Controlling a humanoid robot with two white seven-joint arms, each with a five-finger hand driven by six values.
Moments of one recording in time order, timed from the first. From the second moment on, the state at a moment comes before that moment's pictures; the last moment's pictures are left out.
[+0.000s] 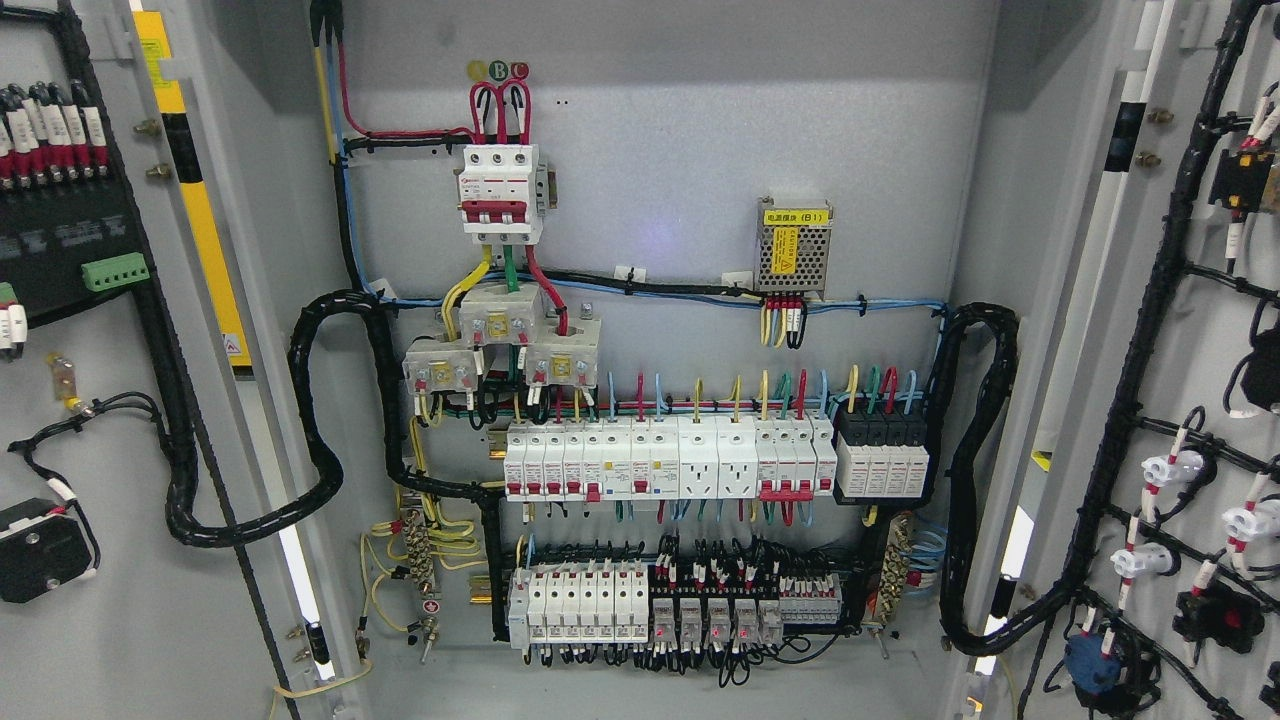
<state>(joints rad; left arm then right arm) 0.35 0.27 0.10 -1.50 0.48 -0.28 -0.53 0.58 -0.31 0.05 -1.78 -0.53 -0.60 0.31</state>
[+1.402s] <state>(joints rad) 0.06 0.03 -0.08 -0.21 0.13 -0.21 -0.14 0.32 -0.17 0.21 -0.64 -0.14 -0.17 0.11</state>
